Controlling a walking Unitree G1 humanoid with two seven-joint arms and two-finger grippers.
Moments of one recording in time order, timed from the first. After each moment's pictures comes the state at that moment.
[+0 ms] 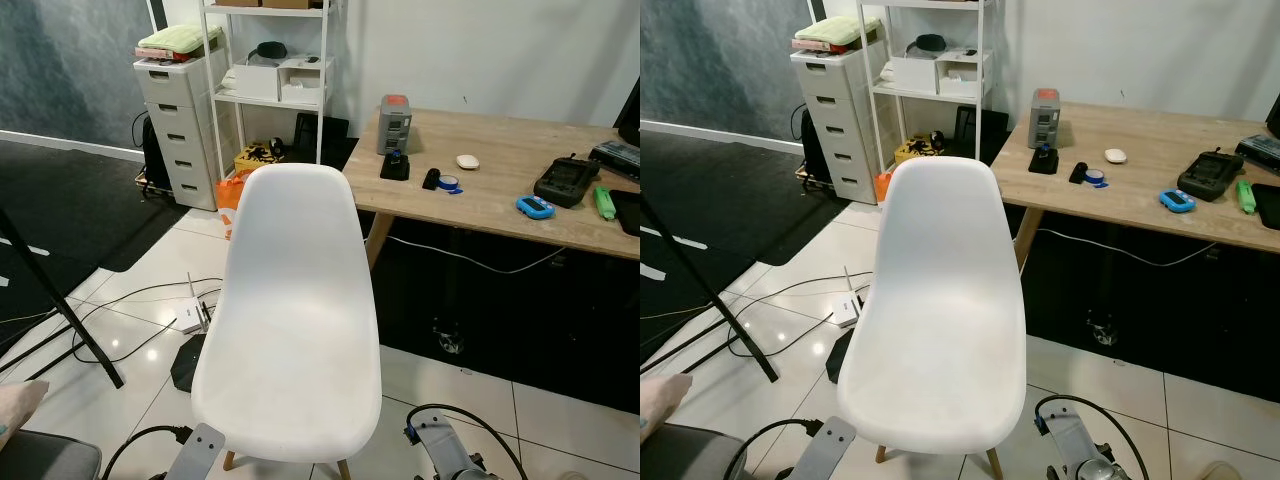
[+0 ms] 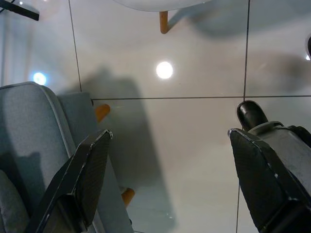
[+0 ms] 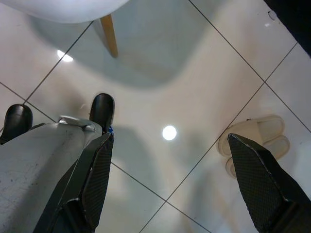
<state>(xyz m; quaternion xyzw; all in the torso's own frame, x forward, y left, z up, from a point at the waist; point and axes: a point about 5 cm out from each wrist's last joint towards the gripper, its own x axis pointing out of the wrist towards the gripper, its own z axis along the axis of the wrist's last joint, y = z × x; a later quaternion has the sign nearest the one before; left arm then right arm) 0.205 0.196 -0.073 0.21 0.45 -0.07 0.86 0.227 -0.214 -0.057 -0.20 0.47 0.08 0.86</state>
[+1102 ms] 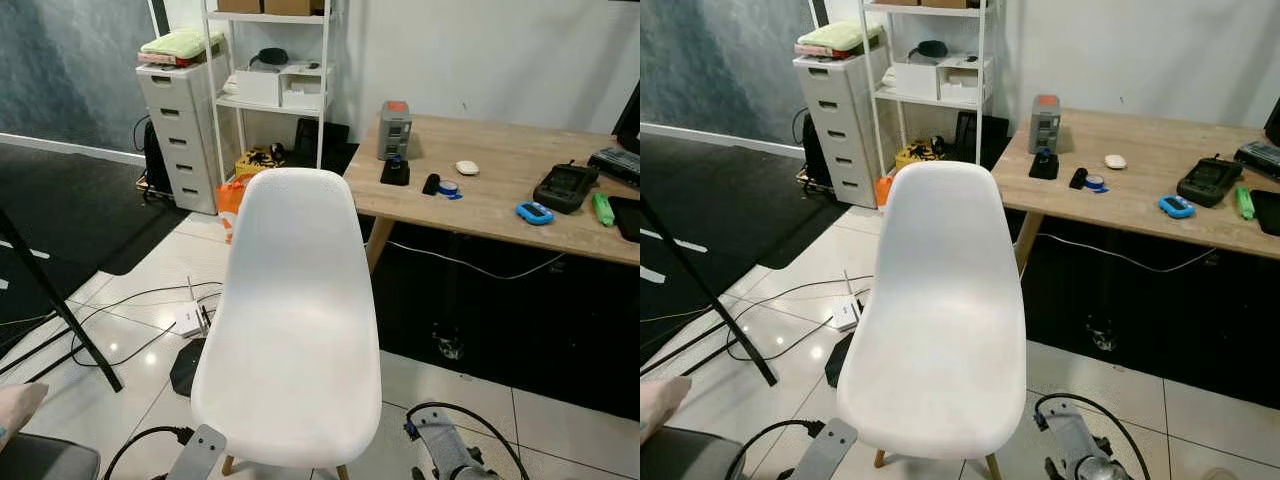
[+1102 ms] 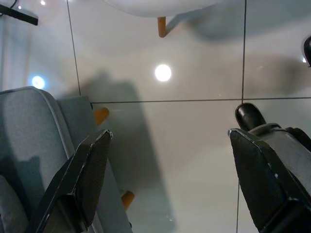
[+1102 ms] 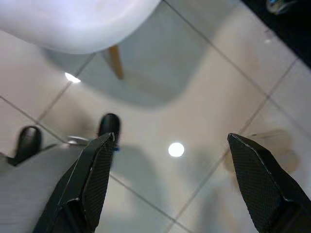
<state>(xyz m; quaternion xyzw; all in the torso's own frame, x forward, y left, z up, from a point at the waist) 0.204 0.195 -0.073 0.21 0.46 -0.08 0.86 0.226 -0.211 -0.057 -0.16 0.44 0.08 0.88</state>
